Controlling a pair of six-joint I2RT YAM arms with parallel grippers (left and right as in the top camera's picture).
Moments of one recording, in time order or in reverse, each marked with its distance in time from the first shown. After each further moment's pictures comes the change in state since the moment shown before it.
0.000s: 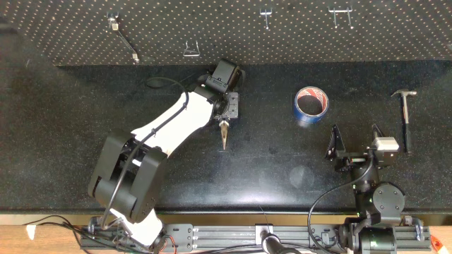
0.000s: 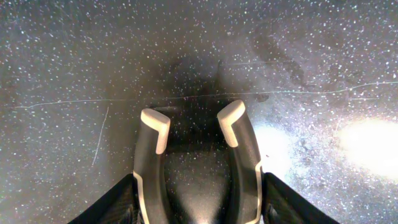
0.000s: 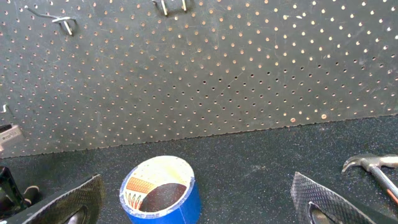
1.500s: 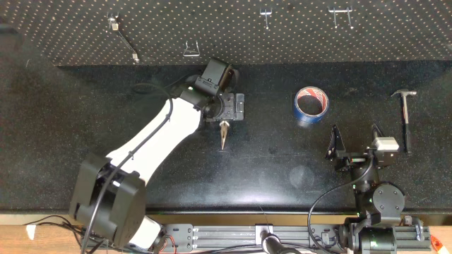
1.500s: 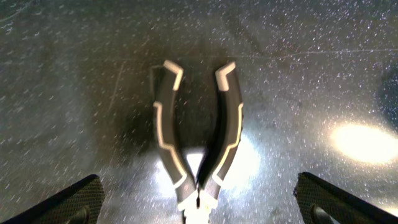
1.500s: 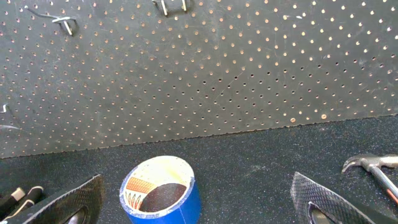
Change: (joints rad) left arm 0.006 -0.150 -0.012 -0.109 0.076 -0.026; right arm 0.000 0.000 0.000 0.000 0.000 0.000
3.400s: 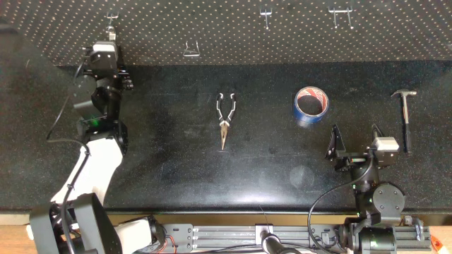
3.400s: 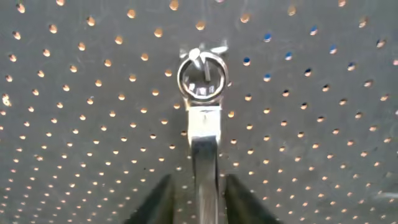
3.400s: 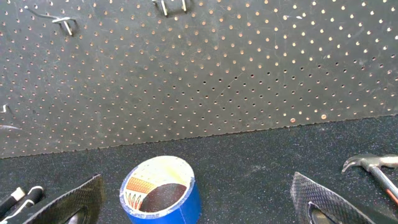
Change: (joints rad) left arm 0.718 -0.277 -0.520 1.312 0.168 0.657; right arm 0.000 0.000 0.000 0.000 0.000 0.000
